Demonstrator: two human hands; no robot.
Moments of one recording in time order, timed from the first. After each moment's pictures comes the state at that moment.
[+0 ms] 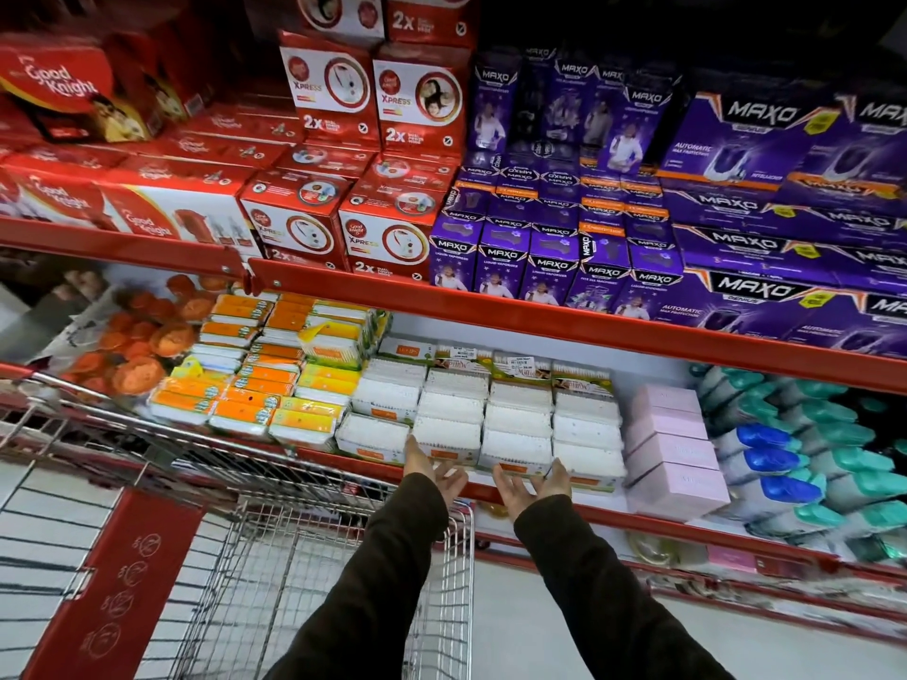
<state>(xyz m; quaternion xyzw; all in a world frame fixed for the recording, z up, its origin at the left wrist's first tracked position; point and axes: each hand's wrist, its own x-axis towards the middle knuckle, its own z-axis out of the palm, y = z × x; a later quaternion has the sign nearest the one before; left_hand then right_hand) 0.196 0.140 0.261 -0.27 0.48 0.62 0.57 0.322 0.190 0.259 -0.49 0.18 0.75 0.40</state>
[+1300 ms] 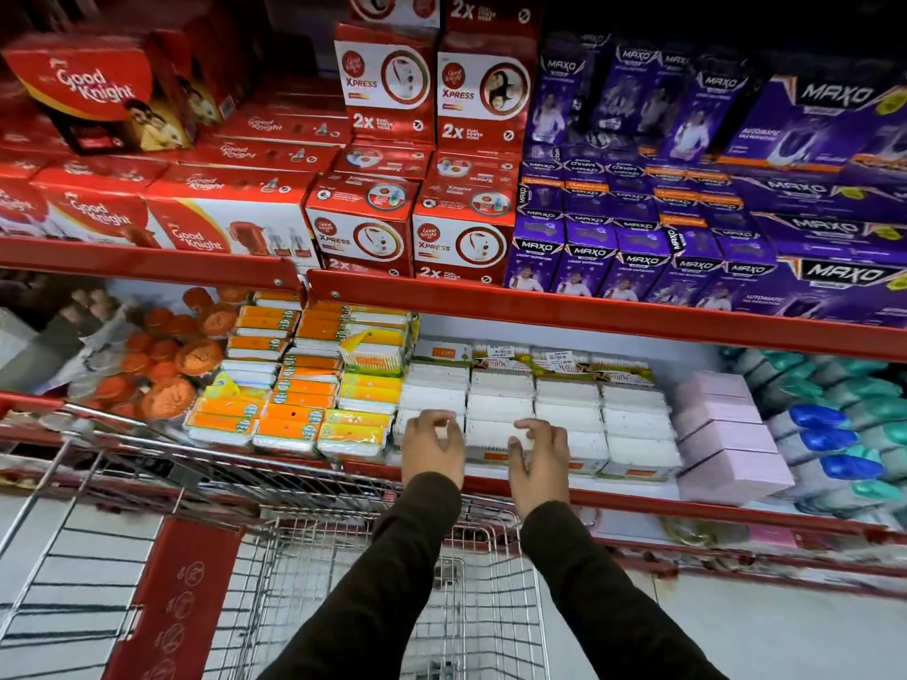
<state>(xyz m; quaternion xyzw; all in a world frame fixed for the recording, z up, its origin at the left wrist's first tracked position) 0.117 0.107 0.284 0.28 0.83 0.40 0.26 0.243 0.142 0.268 -0.61 -0.68 0.32 0.26</state>
